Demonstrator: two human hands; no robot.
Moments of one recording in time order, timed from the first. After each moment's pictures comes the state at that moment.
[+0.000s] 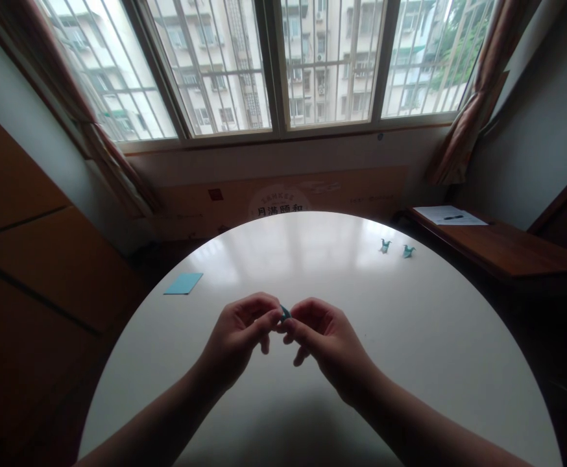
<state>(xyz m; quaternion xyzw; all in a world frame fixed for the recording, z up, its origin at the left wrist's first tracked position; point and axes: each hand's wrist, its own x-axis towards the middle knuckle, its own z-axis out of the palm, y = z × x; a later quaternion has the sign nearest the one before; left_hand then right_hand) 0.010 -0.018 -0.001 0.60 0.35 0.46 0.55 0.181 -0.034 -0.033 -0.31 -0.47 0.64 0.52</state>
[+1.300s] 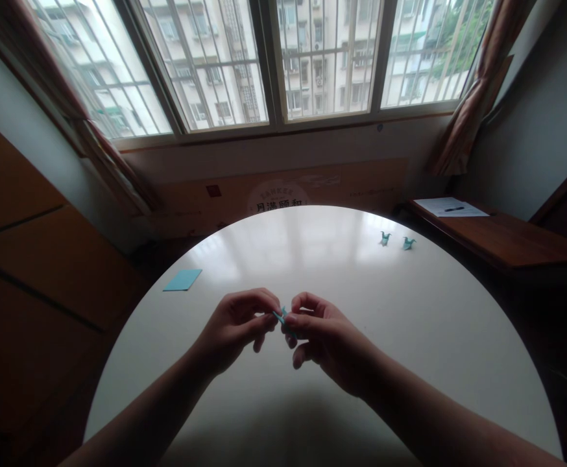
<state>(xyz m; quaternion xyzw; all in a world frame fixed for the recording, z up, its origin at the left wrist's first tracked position) 0.002 -0.009 0.001 0.64 0.31 0.41 0.57 0.186 -0.030 -0.030 -0.24 -0.34 0.79 0.45</state>
